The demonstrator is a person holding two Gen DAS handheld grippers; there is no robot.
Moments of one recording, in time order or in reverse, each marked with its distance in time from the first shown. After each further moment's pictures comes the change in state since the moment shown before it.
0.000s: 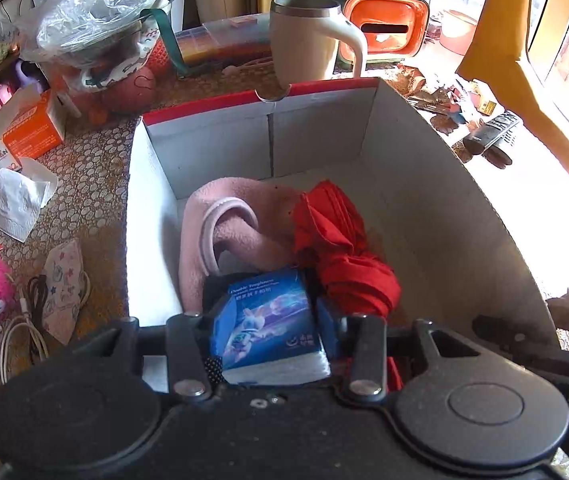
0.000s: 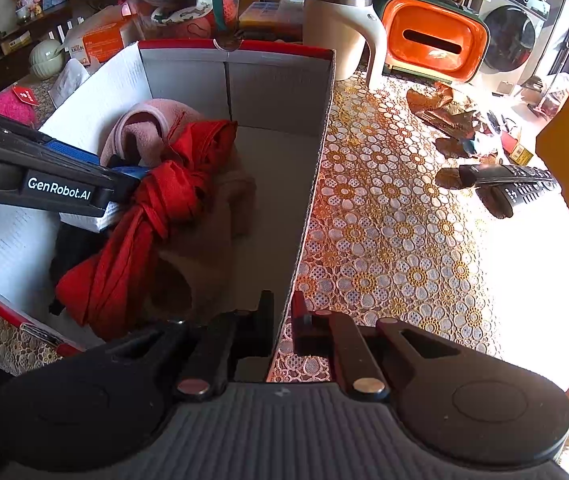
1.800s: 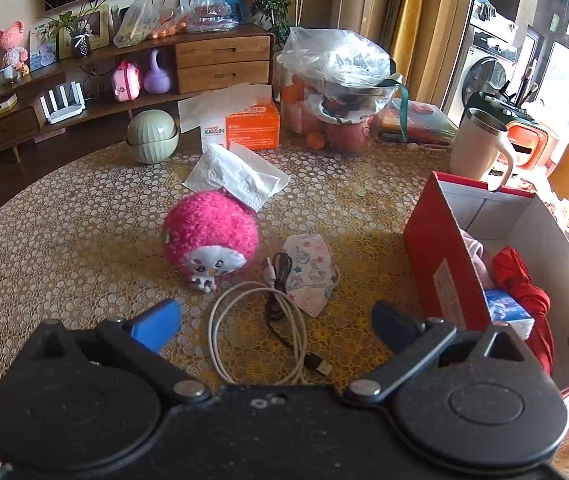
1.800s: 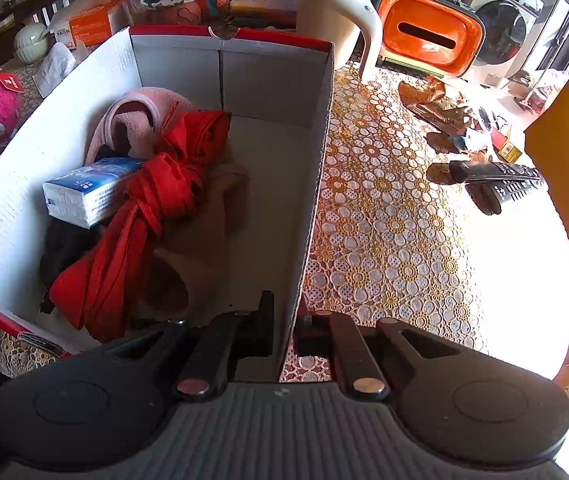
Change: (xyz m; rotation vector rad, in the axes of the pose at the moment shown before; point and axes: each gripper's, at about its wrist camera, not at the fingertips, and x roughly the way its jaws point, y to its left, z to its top) left arm -0.096 0.203 -0.079 -0.293 -0.192 0.139; right arm 0.002 0.012 0.008 -0.007 0.057 -0.065
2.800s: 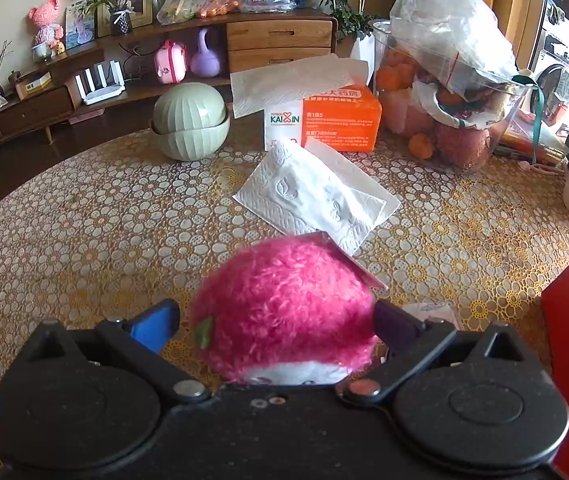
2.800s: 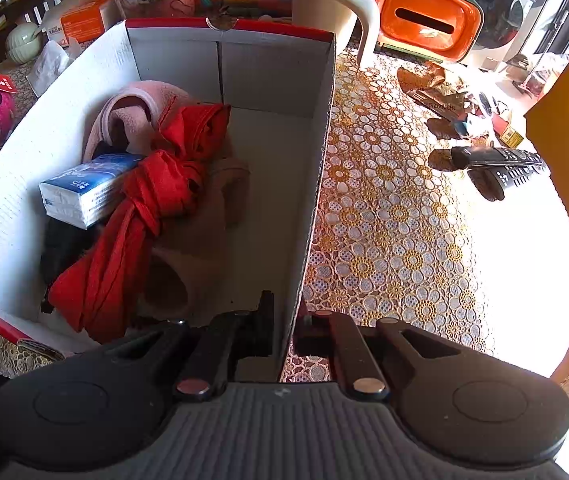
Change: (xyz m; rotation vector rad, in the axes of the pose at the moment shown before) left arm 0.144 0.048 0.044 -0.076 0.034 0.132; right arm 0.002 0.002 0.003 0.029 0.040 0.003
